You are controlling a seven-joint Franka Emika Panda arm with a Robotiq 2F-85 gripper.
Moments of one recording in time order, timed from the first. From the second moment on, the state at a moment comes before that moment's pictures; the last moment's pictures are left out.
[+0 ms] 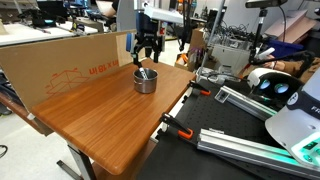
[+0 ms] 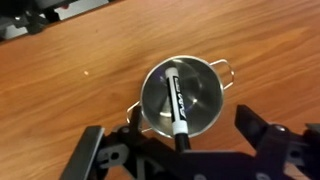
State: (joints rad) arm 0.03 0.28 -0.03 -2.24 0.18 2.40 0.16
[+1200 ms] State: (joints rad) arm 0.06 0.43 -0.03 -2.06 0.10 2.33 0.26
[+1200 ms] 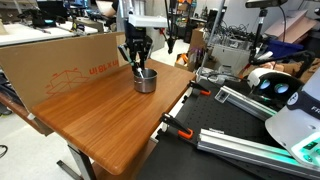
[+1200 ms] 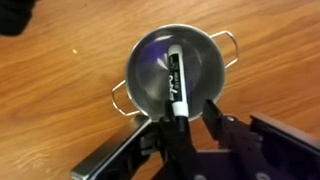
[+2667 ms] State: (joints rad) arm 0.05 0.17 -0.04 -2.24 0.09 2.36 0.25
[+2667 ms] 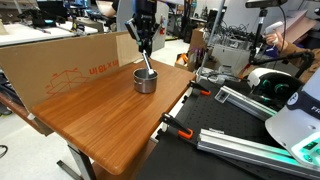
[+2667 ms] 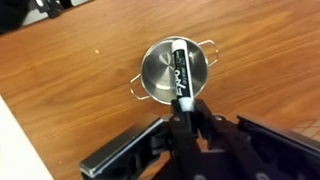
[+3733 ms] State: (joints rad) arm 0.12 0.09 0.11 -2.27 0.20 2.23 0.15
